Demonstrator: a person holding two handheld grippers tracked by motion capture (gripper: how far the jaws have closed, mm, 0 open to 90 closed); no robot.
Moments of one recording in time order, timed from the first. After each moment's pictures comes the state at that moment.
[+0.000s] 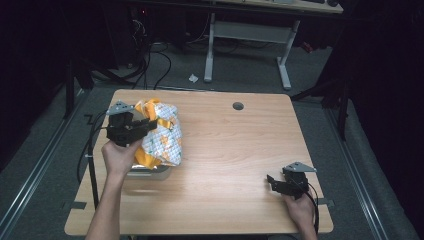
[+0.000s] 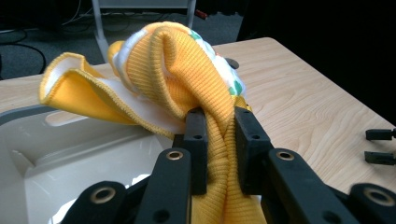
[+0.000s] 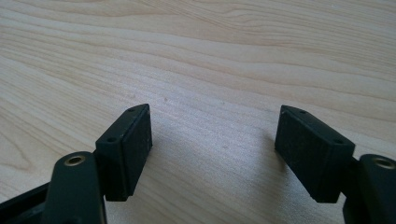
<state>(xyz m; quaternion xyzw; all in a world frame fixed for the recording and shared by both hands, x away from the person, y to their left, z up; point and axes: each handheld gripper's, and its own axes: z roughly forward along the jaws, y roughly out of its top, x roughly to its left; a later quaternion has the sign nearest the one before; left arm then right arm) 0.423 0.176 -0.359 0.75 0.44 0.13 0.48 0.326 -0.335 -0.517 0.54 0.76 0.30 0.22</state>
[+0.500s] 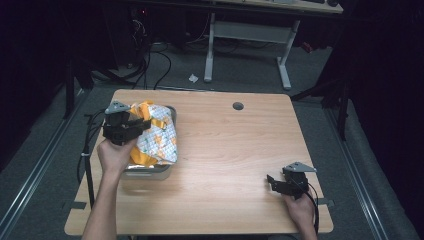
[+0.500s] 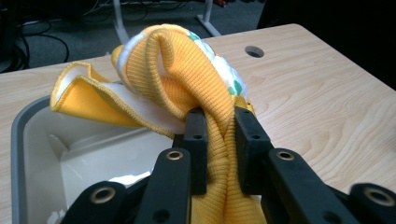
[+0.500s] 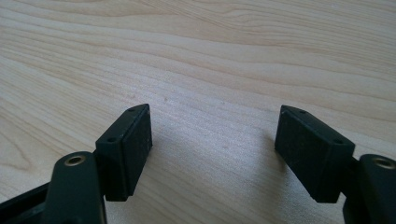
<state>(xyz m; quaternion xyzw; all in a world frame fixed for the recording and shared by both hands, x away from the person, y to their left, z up) 0.434 0.188 -0.370 0.76 0.46 0.15 0.44 0.326 -0.335 -0.517 0.54 0.76 0.30 0.22</state>
